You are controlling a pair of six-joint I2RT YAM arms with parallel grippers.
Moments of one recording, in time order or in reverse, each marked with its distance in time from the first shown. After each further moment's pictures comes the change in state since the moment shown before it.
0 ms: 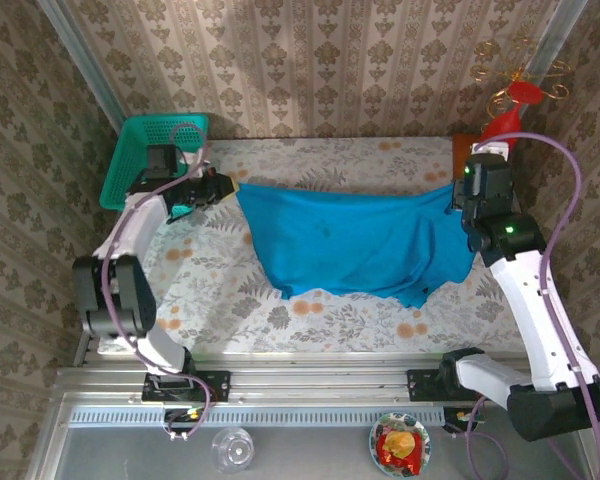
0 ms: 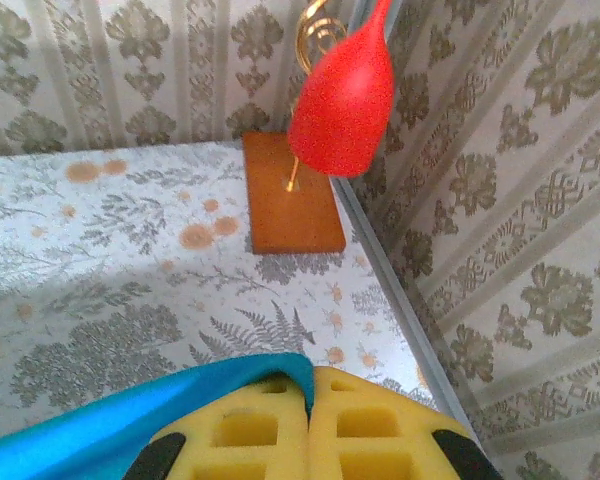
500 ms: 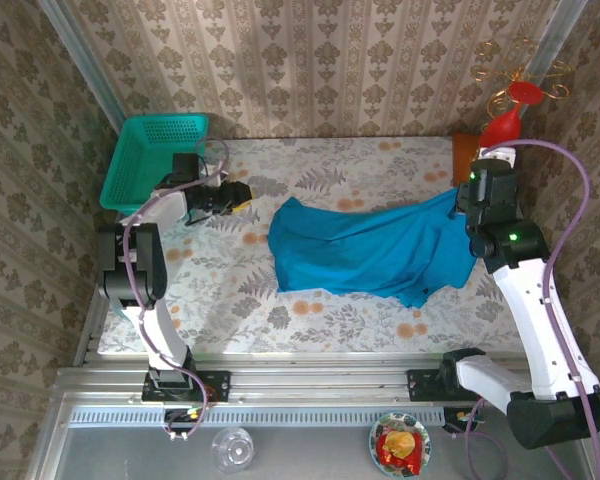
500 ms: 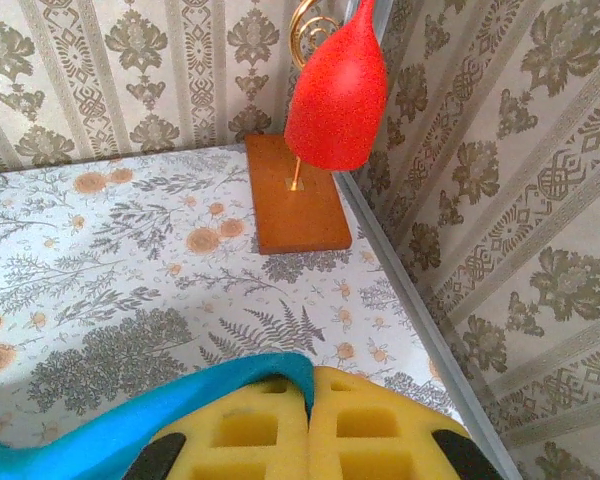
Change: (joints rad) left arm -0.053 0.166 -0.029 0.122 -0.014 -0.003; right arm -0.018 -0.044 -0.034 0.013 -0.034 0.037
